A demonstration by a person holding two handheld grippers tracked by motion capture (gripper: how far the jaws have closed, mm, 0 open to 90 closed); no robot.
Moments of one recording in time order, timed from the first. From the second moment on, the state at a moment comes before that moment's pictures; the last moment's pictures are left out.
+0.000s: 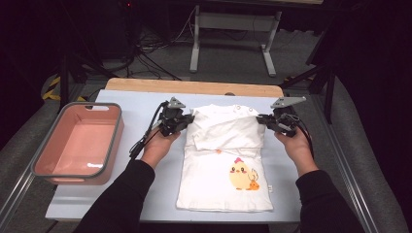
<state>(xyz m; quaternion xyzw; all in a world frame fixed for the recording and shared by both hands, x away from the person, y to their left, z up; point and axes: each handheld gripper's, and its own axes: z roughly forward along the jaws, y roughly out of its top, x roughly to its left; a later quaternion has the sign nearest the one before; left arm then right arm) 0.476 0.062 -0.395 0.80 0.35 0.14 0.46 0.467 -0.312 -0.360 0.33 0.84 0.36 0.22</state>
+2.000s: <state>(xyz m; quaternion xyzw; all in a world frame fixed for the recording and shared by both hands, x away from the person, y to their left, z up) 0.346 0.089 -0.441 0.88 0.24 0.04 0.42 0.298 -0.322 -0.413 0.26 0.87 0.37 0.19</state>
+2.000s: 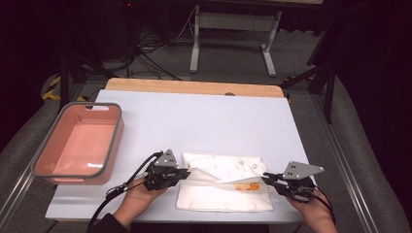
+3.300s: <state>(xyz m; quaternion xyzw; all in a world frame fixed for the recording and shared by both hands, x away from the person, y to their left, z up) 0.401 0.066 -0.435 0.88 0.30 -0.03 0.37 0.358 -0.320 -0.431 0.30 0.88 0.35 0.11</state>
